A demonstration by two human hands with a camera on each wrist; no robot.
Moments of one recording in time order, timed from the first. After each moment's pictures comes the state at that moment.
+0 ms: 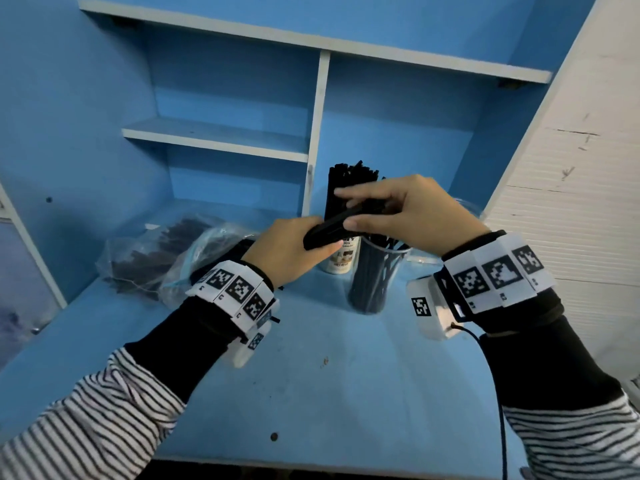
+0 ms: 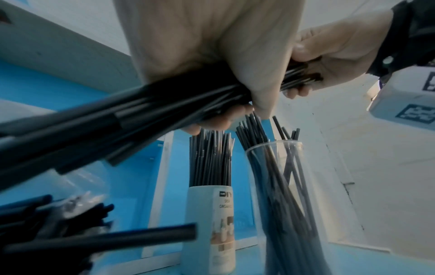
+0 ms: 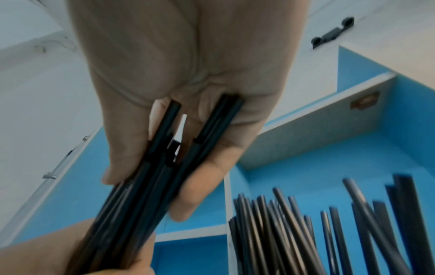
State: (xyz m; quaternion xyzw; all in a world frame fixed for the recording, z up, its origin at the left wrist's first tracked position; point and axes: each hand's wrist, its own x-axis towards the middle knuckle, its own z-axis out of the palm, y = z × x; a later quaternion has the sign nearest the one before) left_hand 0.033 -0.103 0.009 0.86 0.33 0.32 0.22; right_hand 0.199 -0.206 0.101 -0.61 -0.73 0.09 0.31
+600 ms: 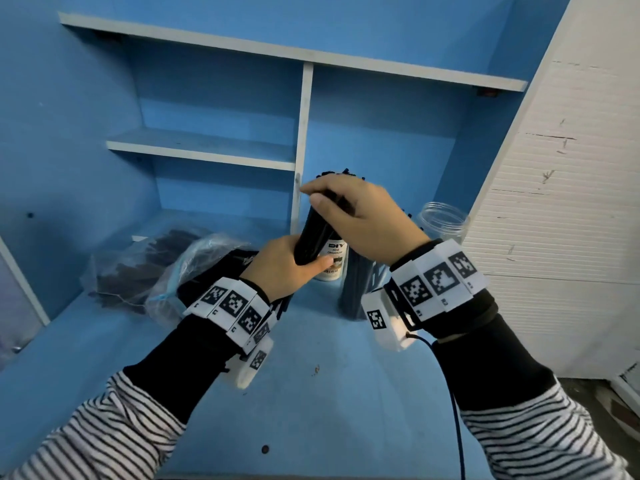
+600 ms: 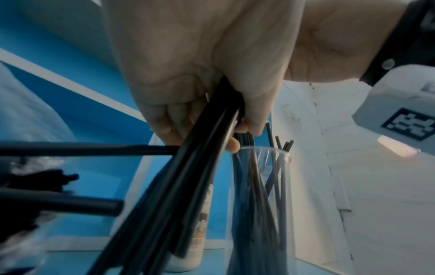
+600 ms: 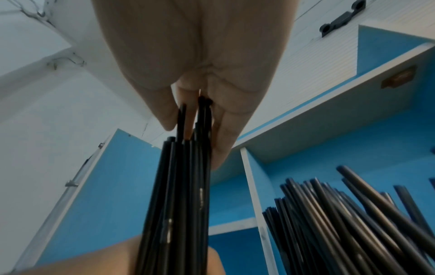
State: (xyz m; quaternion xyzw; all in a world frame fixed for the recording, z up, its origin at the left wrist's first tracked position) left_hand 0.045 -0.100 -0.008 0.82 0.35 0.32 0.32; right_hand 0.173 -0.186 0.089 -0.57 -0.74 0.03 0.35
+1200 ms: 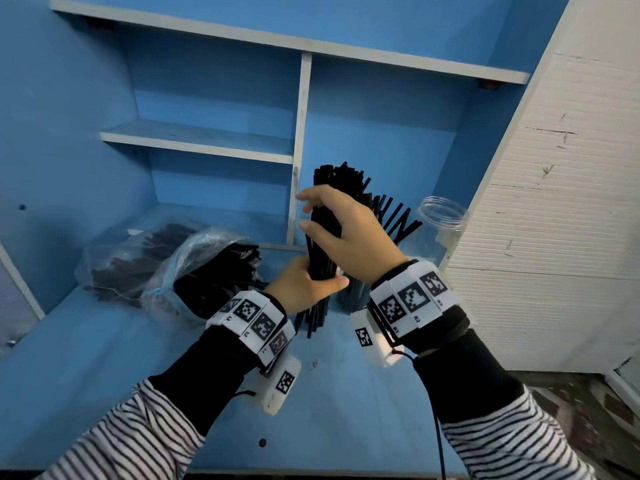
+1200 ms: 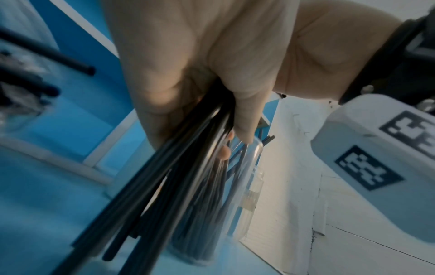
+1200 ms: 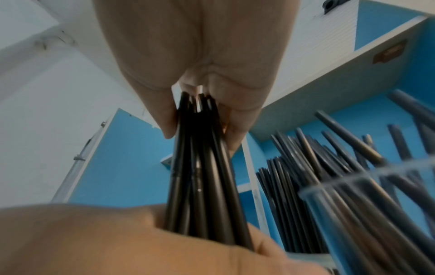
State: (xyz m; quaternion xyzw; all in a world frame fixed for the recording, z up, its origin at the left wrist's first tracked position) left_hand 0.067 -0.125 -0.026 0.77 0.36 0.26 0.46; right_hand 0.171 -0.178 0.050 -0.54 -0.74 0.03 0.39
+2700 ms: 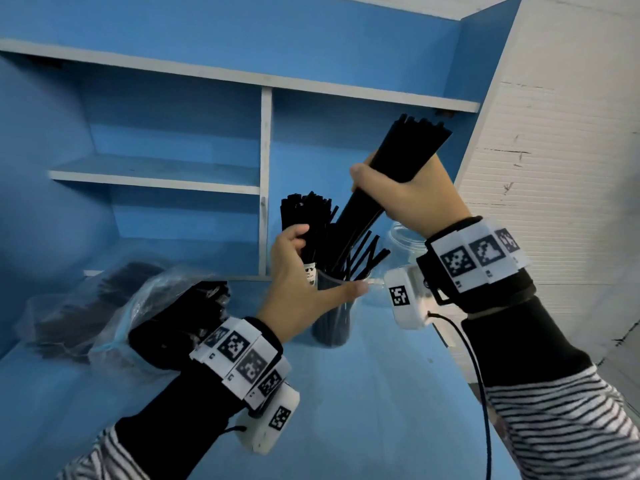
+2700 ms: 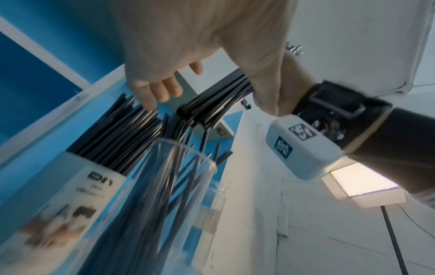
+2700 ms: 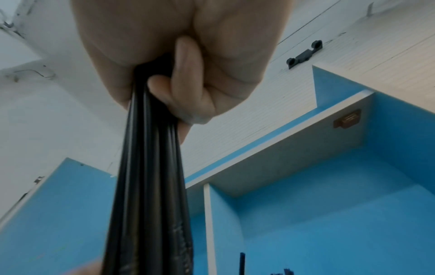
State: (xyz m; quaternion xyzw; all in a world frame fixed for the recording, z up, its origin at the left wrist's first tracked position) left_hand 0.101 -0.134 0.002 0.73 0.28 0.44 0.44; right_hand 0.239 -0.195 0.140 -0.59 -0.63 0.02 0.51
